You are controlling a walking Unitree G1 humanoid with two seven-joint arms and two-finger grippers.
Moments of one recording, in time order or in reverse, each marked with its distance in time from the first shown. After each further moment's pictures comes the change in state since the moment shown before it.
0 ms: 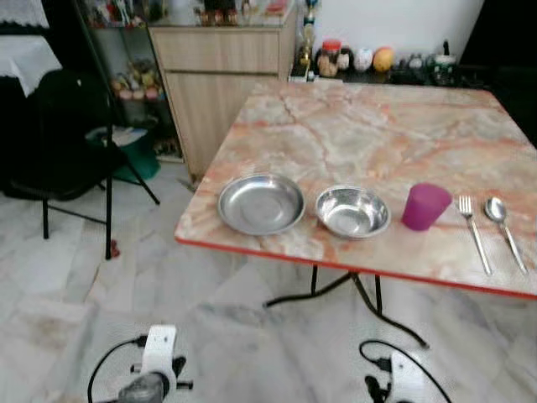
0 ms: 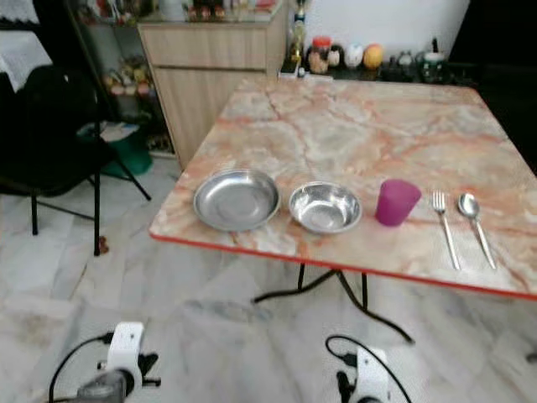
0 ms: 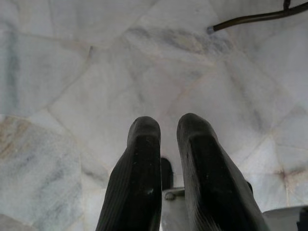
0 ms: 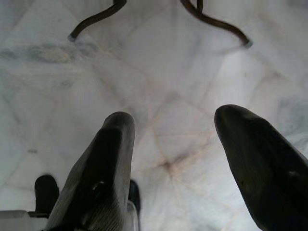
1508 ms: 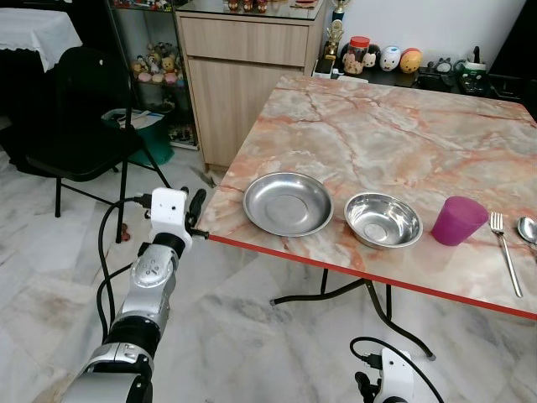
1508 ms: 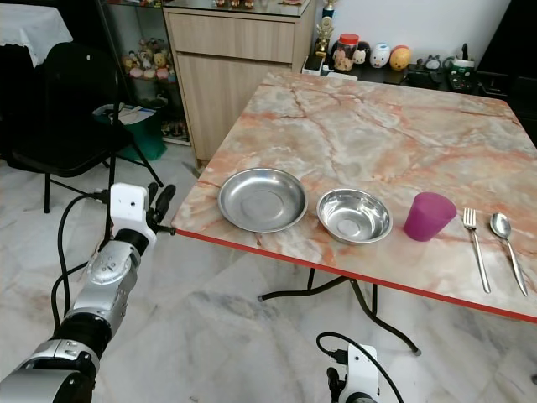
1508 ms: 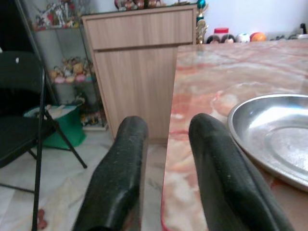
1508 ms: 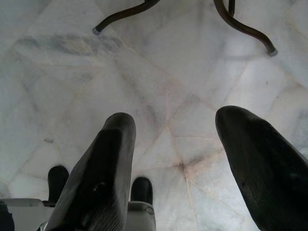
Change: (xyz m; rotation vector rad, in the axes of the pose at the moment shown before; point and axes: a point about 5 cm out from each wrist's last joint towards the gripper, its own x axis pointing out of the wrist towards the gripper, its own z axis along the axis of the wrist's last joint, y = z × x) left arm -0.043 -0.034 0.217 0.135 -0.975 -0.112; right arm 0.001 0.011 0.000 0.007 0.007 0.018
